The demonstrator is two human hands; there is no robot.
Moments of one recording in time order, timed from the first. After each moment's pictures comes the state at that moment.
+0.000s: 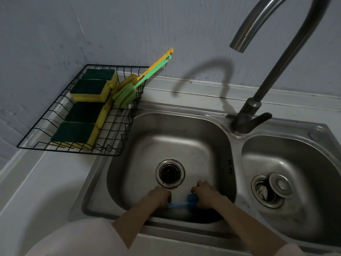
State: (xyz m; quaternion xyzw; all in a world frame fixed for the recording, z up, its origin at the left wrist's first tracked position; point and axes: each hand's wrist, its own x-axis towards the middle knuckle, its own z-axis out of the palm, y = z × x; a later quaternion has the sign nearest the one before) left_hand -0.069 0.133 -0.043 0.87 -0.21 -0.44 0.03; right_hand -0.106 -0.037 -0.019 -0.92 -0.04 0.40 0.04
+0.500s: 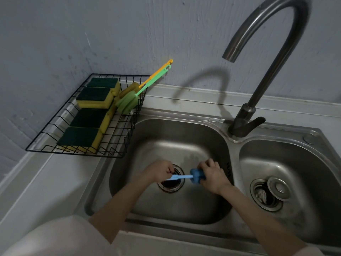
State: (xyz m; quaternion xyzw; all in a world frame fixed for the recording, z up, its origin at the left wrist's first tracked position) left_hand -0.024 0.135 0.037 0.91 -0.23 -0.28 0.20; right_hand -0.088 -0.052 0.031 -0.97 0.04 0.18 0.14
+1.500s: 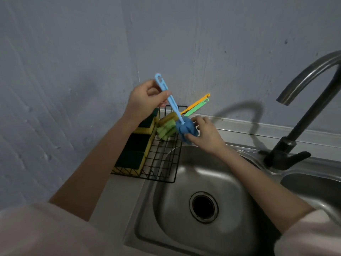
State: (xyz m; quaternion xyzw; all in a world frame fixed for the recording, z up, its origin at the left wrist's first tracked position) left_hand 0.052 0.265 0.262 0.75 -0.17 0.10 0.63; right_hand 0.030 0.081 0.182 -0.95 -0.06 -0.09 0.31
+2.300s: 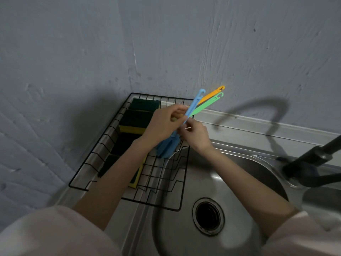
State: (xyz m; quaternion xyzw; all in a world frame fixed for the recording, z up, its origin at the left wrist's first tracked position) left_hand 0.126 0.236 0.174 0.87 -0.20 0.06 0.44; right_hand 0.116 0.120 0.137 -0.88 0.02 -0.06 0.47
